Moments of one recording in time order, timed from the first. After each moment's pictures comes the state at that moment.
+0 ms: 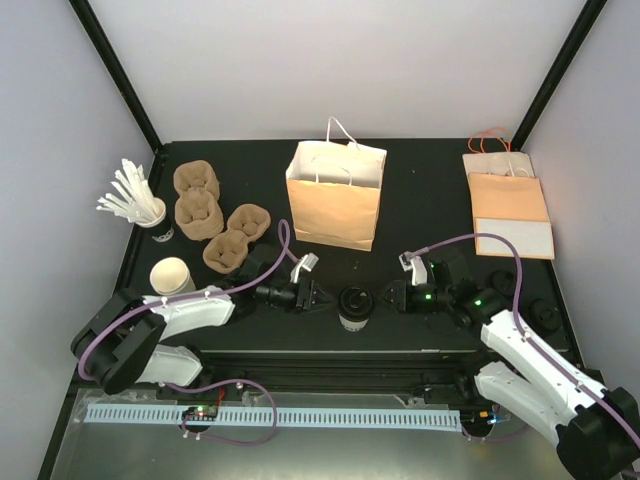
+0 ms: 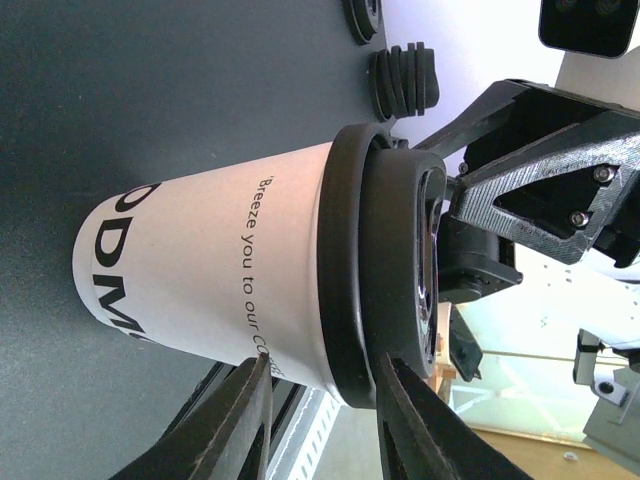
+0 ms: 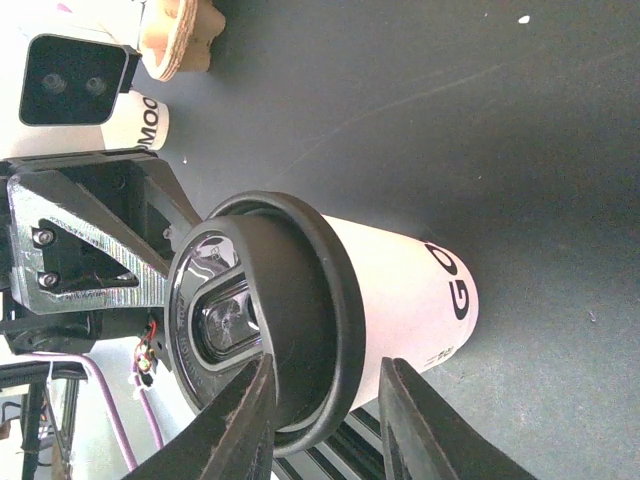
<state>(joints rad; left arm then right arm) -0.68 1.33 0.44 0.34 0.84 -0.94 0.50 0.83 0.50 -0.45 -0.59 0.62</state>
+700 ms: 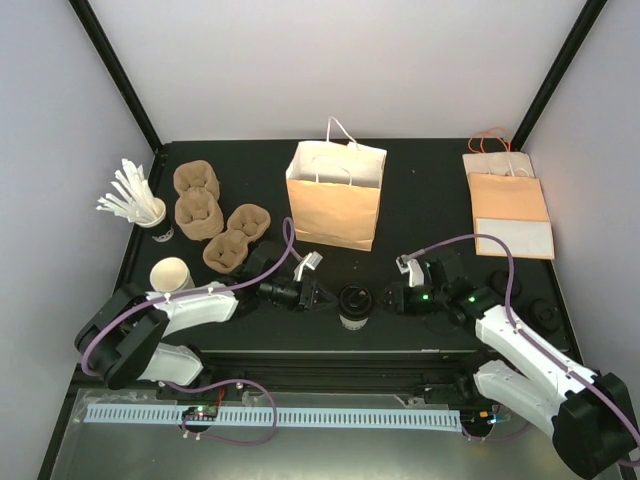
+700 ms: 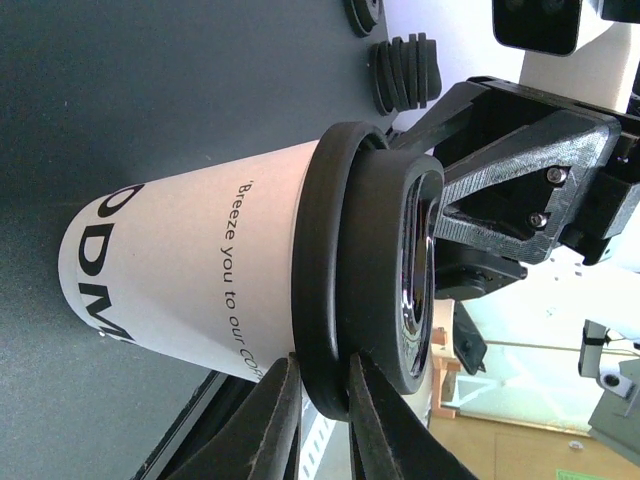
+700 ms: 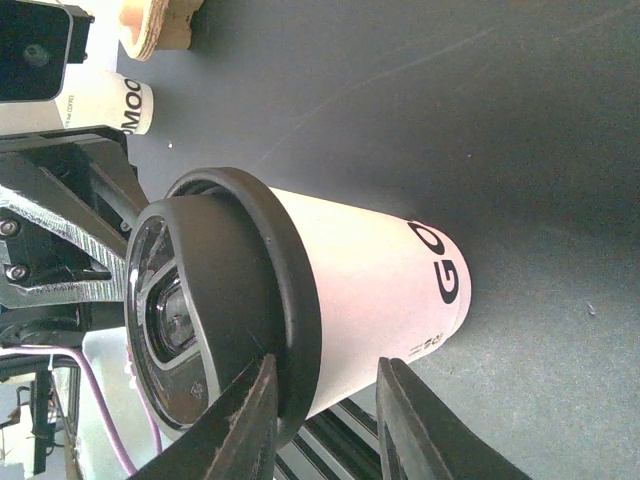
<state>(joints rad) -0.69 1.36 0.48 0.31 0.85 -0.91 0.50 0.90 0.47 -0.40 -0.62 0.61</state>
